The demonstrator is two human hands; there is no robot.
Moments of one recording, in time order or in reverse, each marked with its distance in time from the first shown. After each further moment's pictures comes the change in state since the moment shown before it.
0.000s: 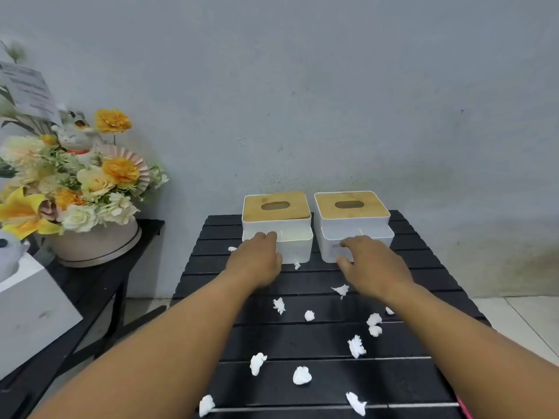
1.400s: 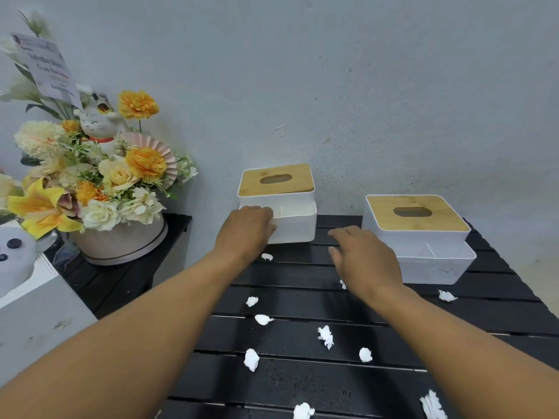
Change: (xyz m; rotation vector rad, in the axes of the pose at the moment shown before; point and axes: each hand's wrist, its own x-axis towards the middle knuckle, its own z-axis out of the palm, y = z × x) left_hand 0.067 -0.103 -0.024 0.153 0.338 0.070; right_hand 0.084 -0.073 0.065 -0.043 0.145 -0.185
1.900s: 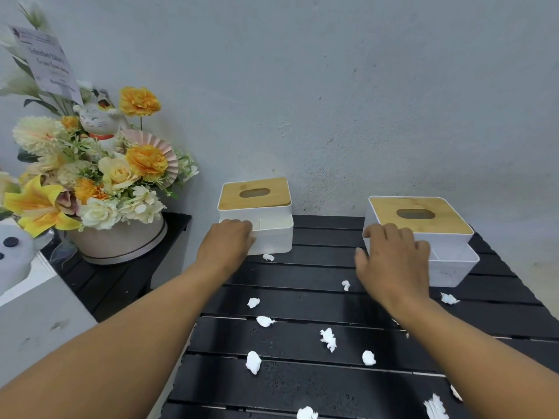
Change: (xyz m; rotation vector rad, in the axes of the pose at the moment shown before) left_hand -0.017 -0.042 0.024 0.018 -0.064 -0.092; right_hand -0.009 0.017 -0.003 -0.177 0.175 0.175
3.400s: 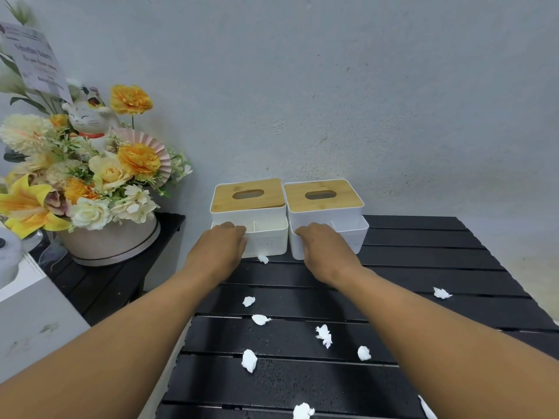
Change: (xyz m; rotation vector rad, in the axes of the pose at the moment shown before) left_hand -0.014 -0.004 -0.003 -0.038 -0.070 0.031; right_hand 0.029 -0.066 0.016 0.305 -0.374 -0.278
